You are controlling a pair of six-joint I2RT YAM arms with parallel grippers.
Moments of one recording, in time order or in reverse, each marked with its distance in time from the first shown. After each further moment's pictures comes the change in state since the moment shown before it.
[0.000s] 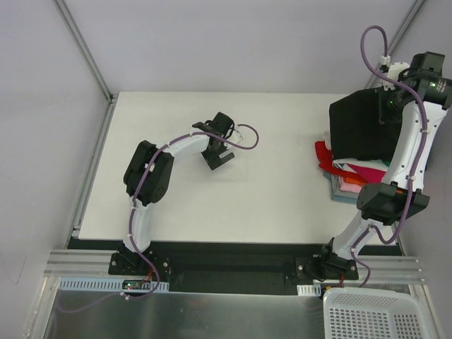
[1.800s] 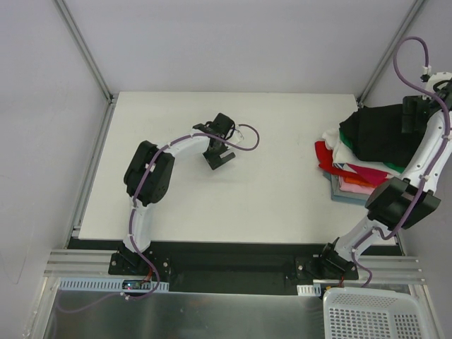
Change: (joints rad) left arm -0.006 0.010 -0.014 0.044 -0.015 0.005; right arm -0.283 -0.005 -0.153 0.253 0.045 -0.116
